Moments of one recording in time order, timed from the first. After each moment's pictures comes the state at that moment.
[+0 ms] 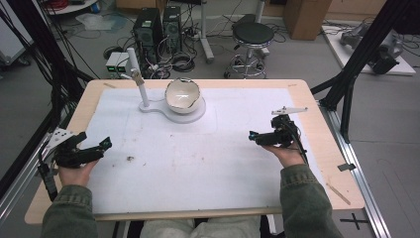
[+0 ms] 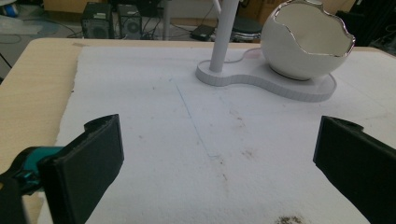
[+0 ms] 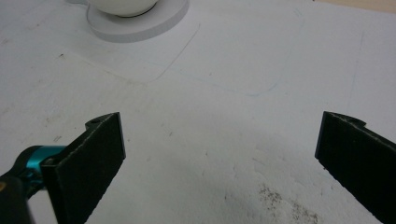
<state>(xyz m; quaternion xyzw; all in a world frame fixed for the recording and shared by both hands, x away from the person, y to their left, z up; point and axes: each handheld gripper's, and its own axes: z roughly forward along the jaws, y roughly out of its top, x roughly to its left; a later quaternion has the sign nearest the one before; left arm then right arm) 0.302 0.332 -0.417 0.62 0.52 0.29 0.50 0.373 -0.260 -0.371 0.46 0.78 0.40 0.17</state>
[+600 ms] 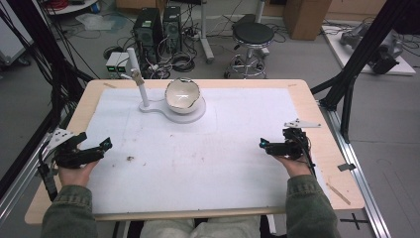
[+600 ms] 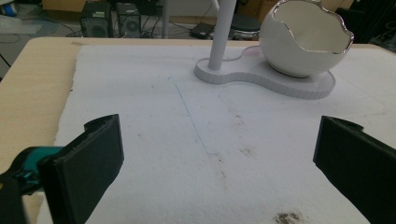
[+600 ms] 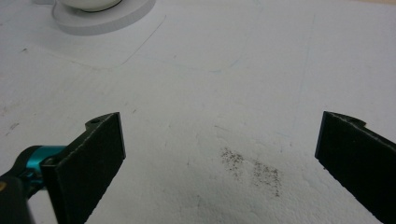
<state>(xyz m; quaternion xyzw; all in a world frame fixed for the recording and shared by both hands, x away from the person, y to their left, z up) 0.300 0.331 -0.417 0.62 0.52 0.29 0.50 0.349 -0.291 -0.398 0.48 0.74 0.41 0.21</state>
